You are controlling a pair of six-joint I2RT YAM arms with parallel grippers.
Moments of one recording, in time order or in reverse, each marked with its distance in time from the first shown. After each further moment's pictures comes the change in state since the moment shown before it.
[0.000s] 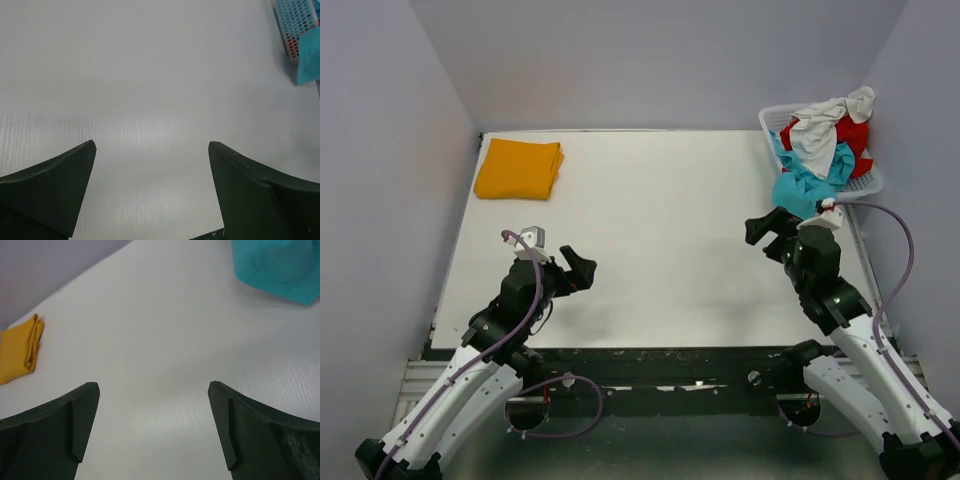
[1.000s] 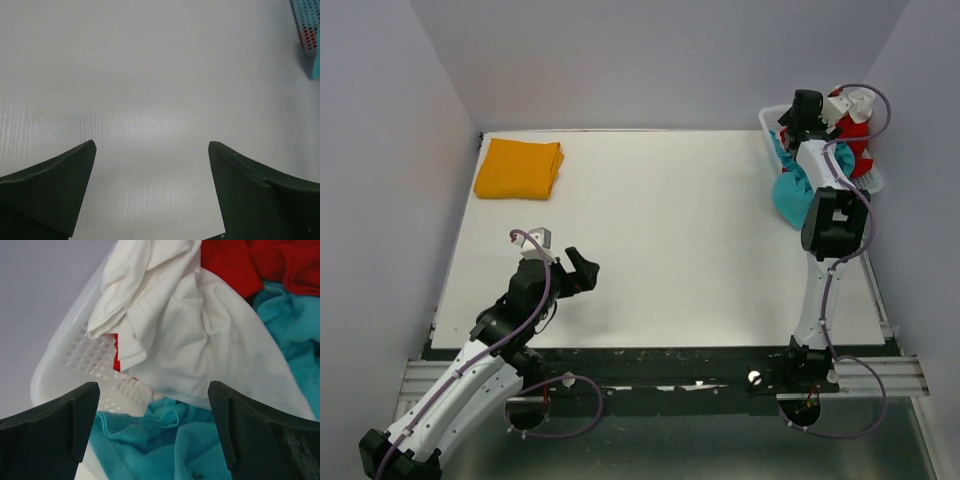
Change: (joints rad) left arm 0.000 0.049 -0.051 0.058 0.004 -0.002; right arm -0.423 1.639 1.421 0.048 0.238 -0.039
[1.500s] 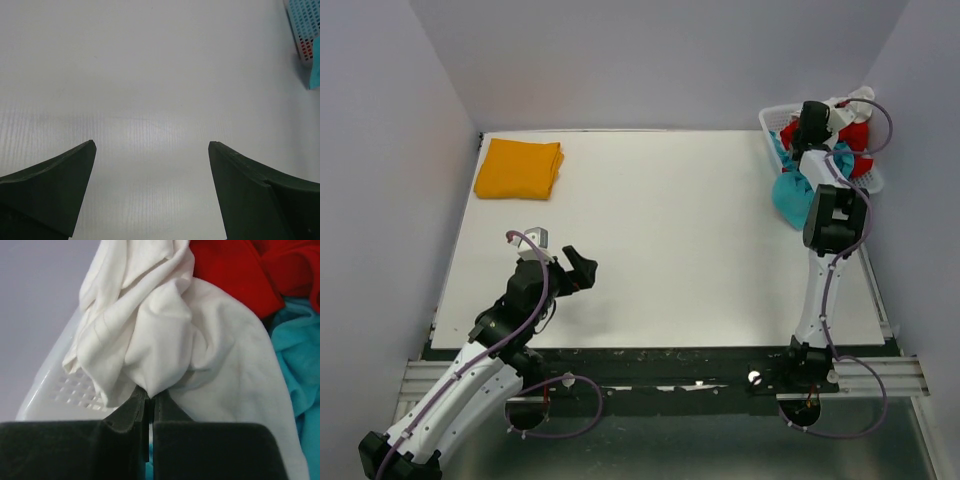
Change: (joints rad) left arm 0.000 -0.018 -0.002 0.018 -0.030 -0.006; right arm -0.060 0.176 0.053 0.212 -0.050 0.038
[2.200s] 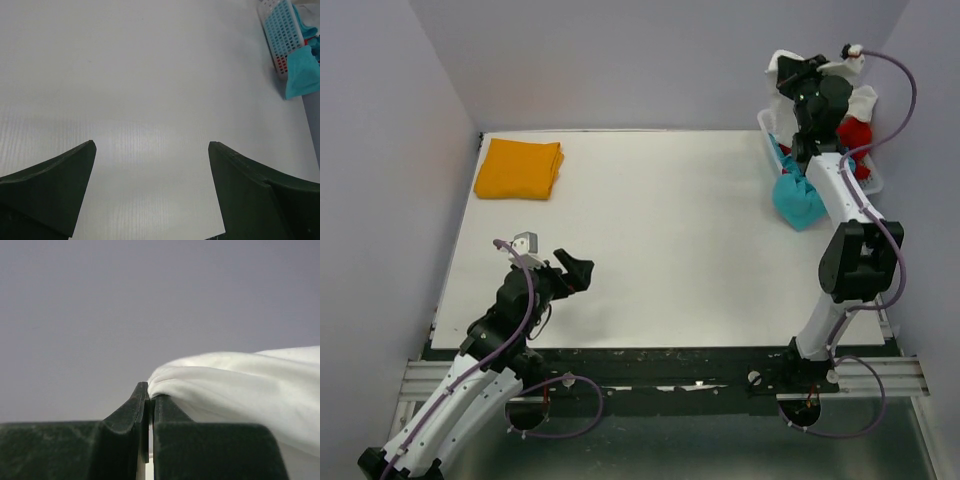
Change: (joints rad) left arm 0.001 -0.122 -0.005 -0.034 0.000 -0.038; right arm 0.129 -0.612 -0.476 0.506 -0.467 -0.029
